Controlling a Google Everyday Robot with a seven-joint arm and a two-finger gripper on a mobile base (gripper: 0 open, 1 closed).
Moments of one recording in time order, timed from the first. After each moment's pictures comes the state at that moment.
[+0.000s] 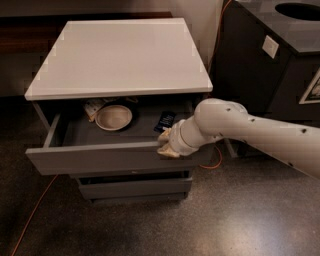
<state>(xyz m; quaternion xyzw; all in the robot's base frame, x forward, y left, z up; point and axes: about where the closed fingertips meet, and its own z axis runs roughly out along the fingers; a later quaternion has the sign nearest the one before) 0.581 -0.032 0.680 -0.65 0.69 0.09 0.31</state>
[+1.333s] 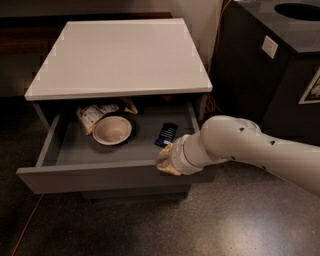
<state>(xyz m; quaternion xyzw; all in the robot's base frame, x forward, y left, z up) 0.510 -0.024 0.697 -0.62 0.71 0.10 0.31</state>
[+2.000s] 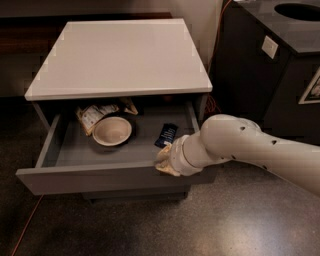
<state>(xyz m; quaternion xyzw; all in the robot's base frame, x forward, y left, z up) 0.501 -0.020 0.701 -0.63 0.71 0.12 0.31</state>
